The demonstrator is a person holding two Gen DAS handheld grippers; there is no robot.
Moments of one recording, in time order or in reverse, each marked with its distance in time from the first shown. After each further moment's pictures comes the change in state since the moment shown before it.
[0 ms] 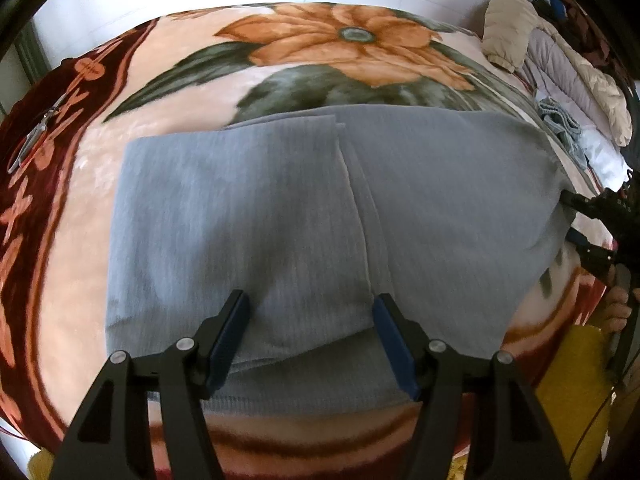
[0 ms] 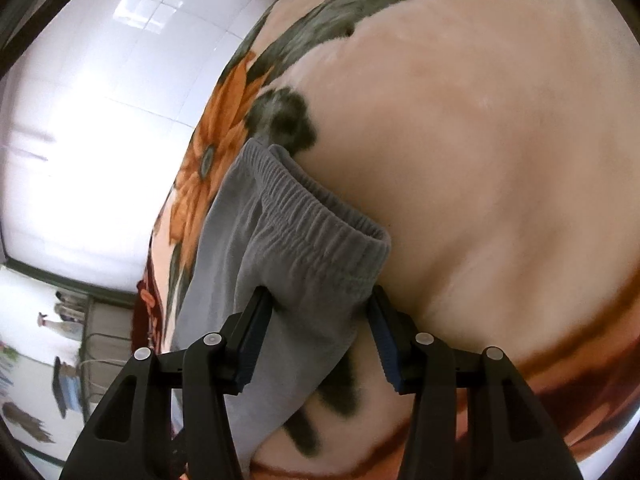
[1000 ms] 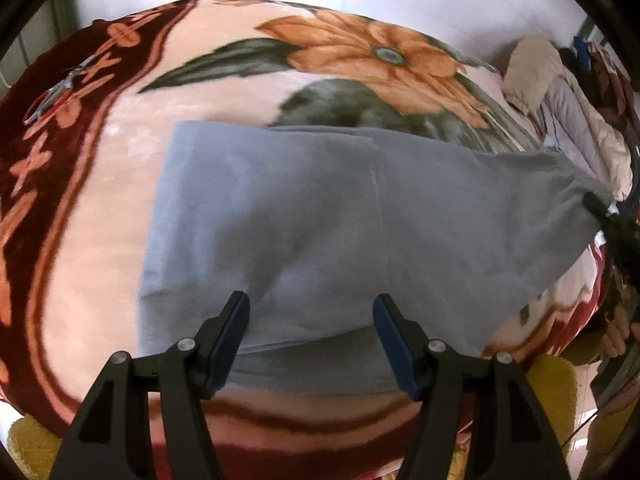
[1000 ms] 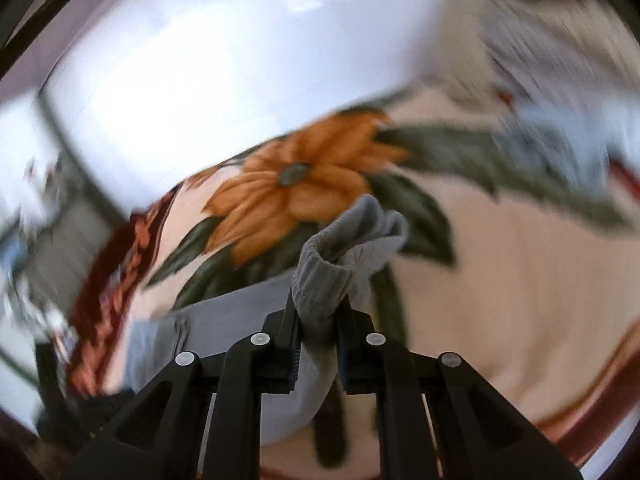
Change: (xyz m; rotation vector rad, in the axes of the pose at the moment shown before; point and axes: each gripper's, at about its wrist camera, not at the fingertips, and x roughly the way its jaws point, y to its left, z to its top) left arm -0.026 0.034 -0.001 -0.163 -0.005 -0.042; right arm -0.045 0.147 -0.033 -0.699 -0.187 -0.085
